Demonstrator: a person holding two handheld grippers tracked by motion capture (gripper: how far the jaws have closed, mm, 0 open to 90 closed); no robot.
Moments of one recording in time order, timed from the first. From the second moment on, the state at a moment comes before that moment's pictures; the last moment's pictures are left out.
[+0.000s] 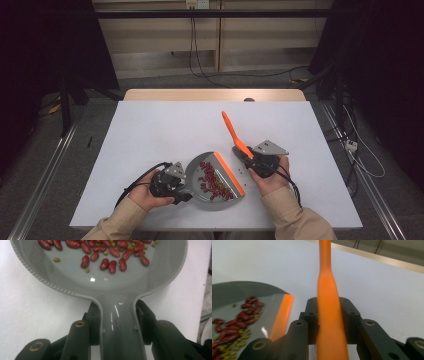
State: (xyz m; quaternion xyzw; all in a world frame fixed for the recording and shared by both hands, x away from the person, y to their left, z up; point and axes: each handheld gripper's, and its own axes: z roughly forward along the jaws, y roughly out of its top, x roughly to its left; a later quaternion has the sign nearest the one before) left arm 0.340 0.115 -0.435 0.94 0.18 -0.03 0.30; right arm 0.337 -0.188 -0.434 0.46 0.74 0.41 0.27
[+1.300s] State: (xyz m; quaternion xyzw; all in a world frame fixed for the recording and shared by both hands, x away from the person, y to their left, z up) left arm 0.347 0.111 -0.437 0.92 0.24 -0.02 0.31; right arm 0.333 -0.152 -0.436 0.43 0.75 0.44 0.25
